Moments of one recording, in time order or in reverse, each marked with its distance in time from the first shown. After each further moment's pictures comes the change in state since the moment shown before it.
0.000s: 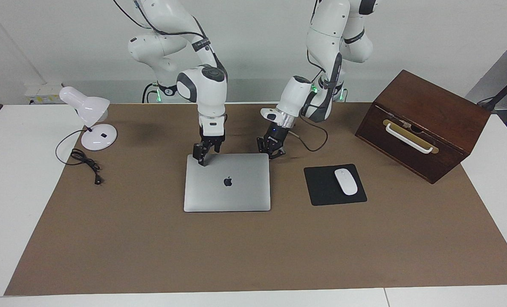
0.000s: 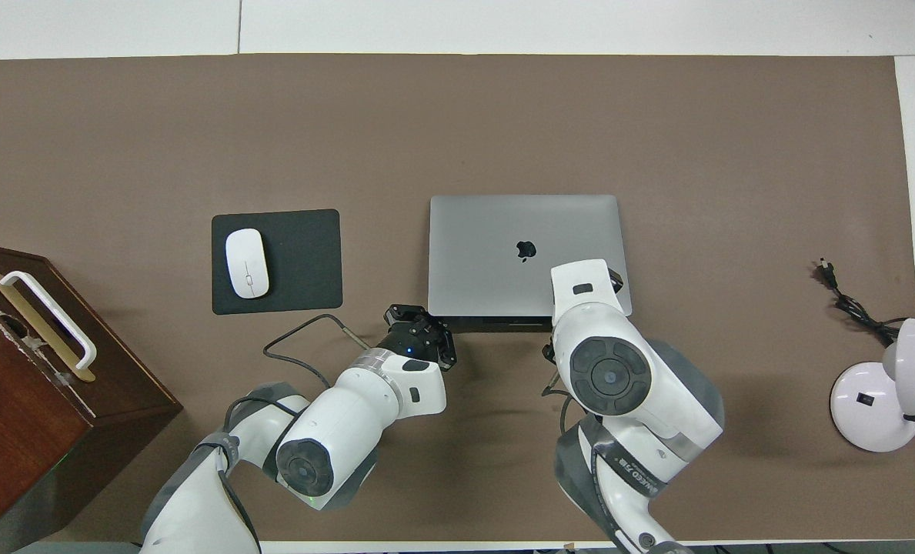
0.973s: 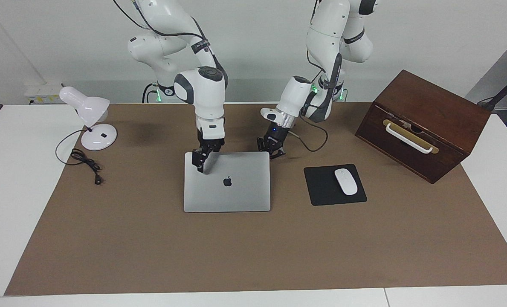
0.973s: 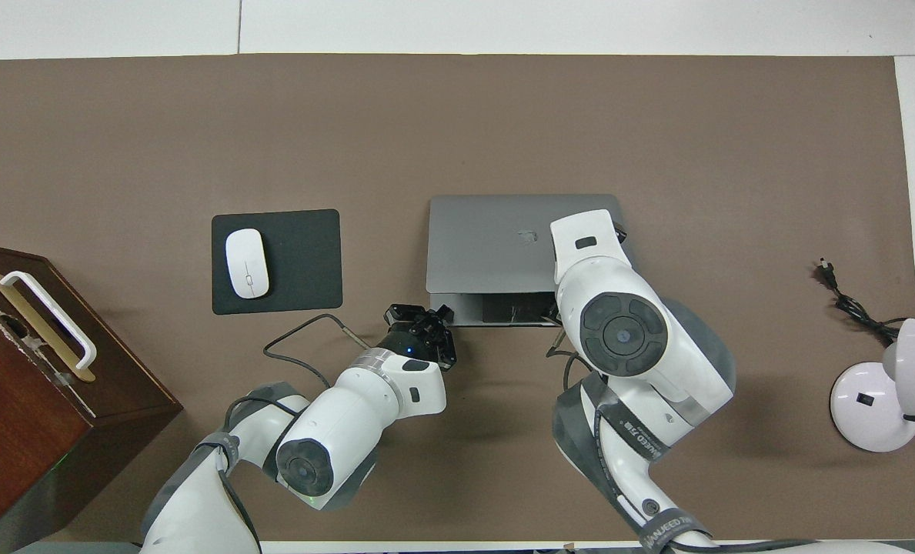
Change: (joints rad) left arm 0.000 0.001 0.000 0.001 0.000 0.002 0.001; right arm -0.037 0.046 0.000 0.161 -0.001 -0.023 -0.097
